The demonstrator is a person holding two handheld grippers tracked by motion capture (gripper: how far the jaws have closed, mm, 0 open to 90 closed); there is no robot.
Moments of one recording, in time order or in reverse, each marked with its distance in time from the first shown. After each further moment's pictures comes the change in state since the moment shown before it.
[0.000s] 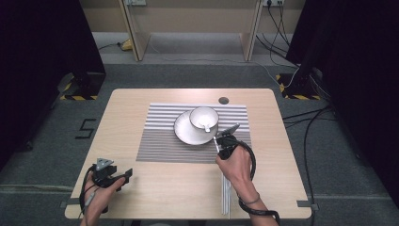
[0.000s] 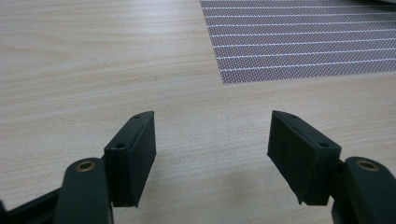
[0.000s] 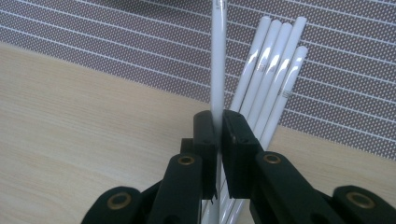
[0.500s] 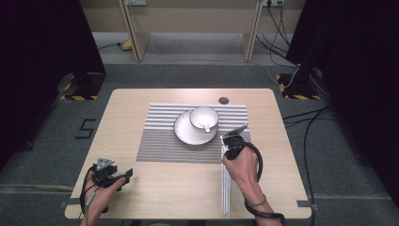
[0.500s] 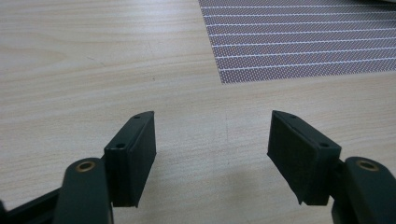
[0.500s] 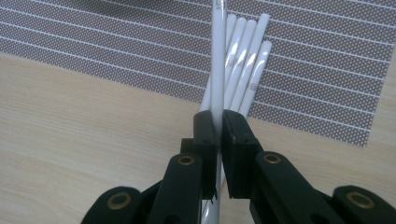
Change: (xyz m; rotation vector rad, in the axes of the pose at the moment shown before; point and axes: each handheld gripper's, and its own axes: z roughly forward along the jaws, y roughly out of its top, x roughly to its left) left arm -0.001 0.000 0.001 0.000 -0.005 0.004; right arm -0.016 -0.007 -0.008 -0.025 -0.017 0.031
